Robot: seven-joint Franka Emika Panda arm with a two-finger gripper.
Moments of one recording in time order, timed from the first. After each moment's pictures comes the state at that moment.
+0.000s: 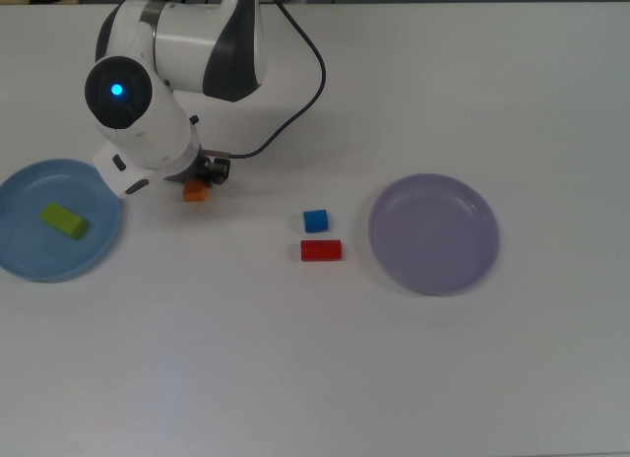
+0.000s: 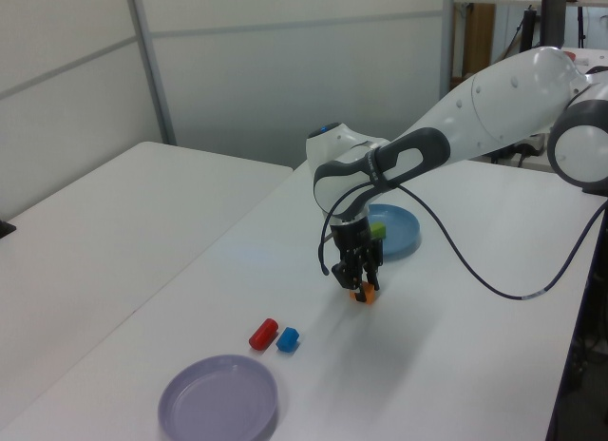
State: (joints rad) arm -0.20 0.45 0.04 -1.73 -0.02 1.93 0.02
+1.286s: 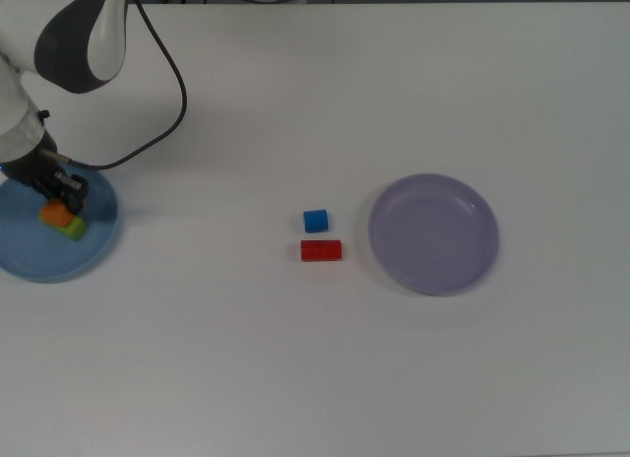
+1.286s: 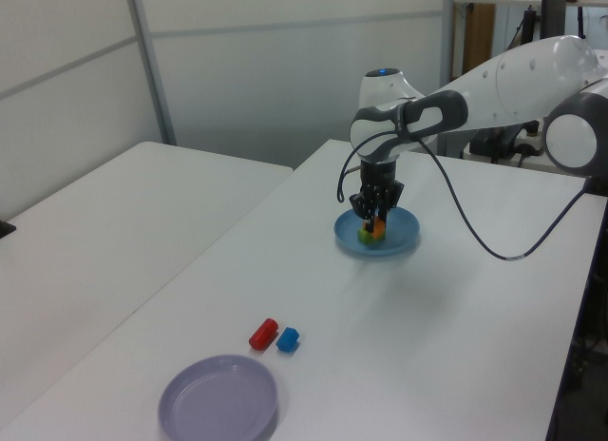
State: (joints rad) arm -0.44 0.52 0.04 -1.54 0.03 2.09 0.02
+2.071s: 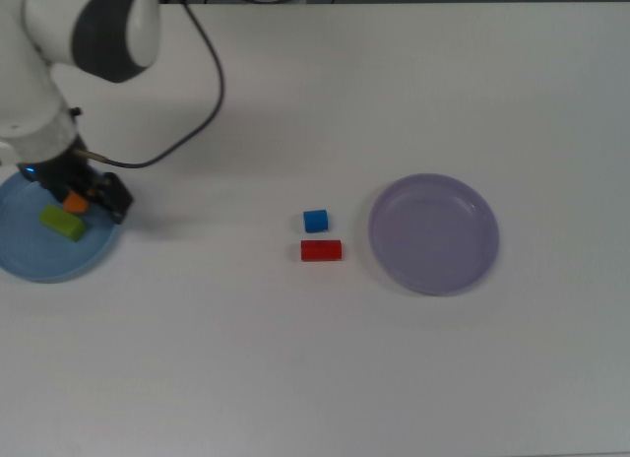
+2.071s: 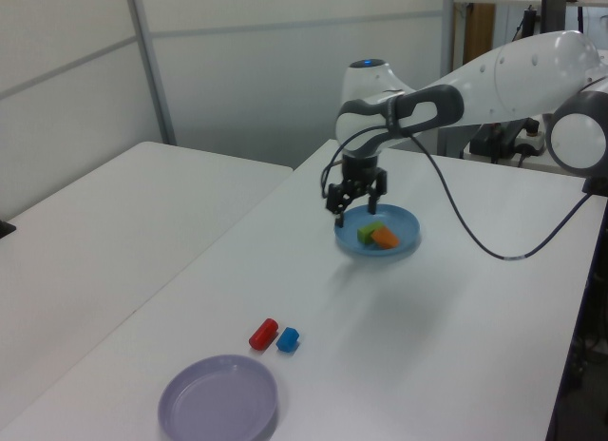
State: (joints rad) arm -0.38 0.48 0.07 -1.53 0.03 2.08 0.07
